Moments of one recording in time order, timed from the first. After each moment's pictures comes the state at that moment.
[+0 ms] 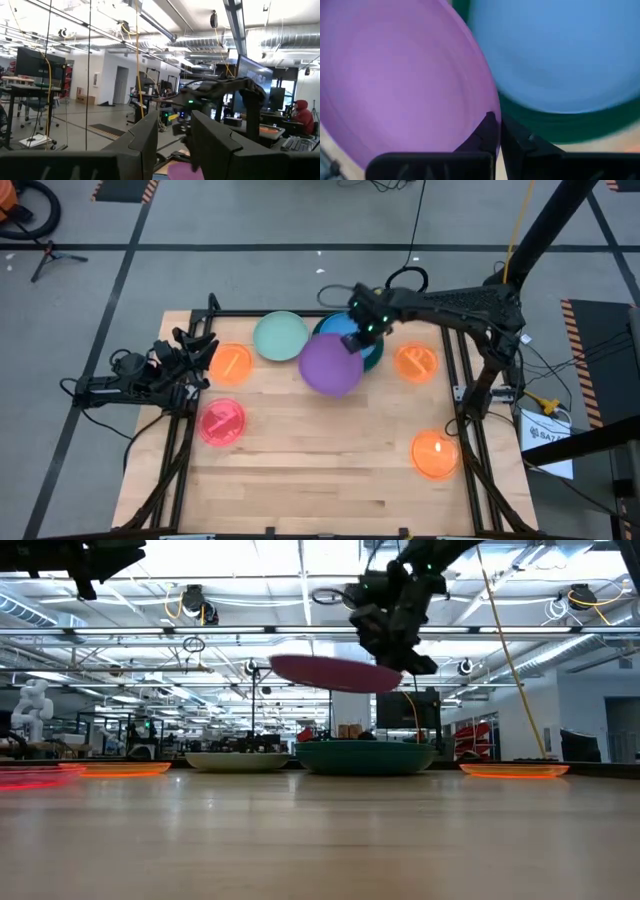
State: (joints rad) left arm -0.03 0.05 0.27 0.21 -0.51 0.10; right arm -0.54 1.75 1.49 -0.99 -0.30 0.46
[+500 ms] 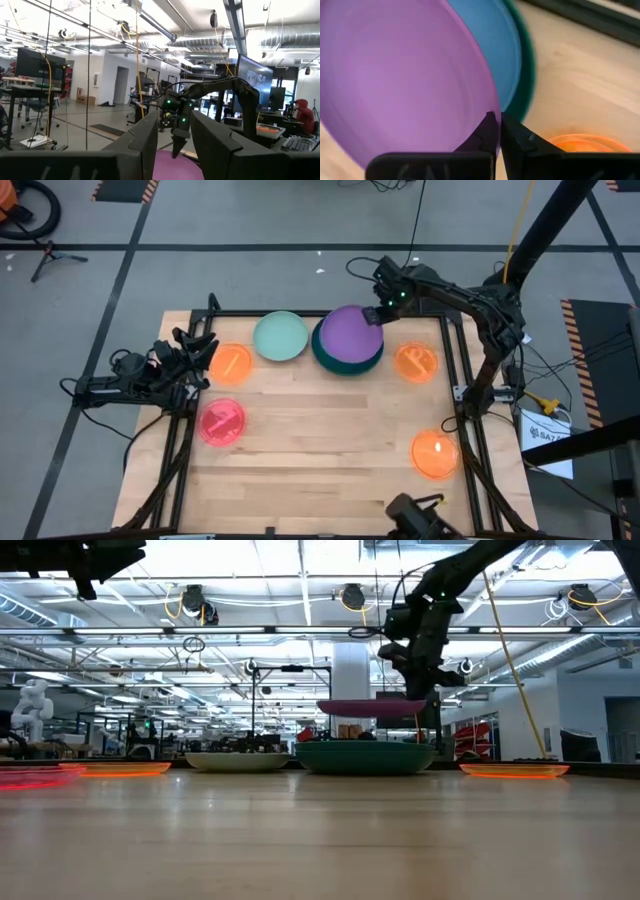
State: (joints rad) left arm -0.03 0.05 0.27 0.21 -0.51 0.10; right arm -0.82 1.78 1.49 -1.04 -0.23 0.38
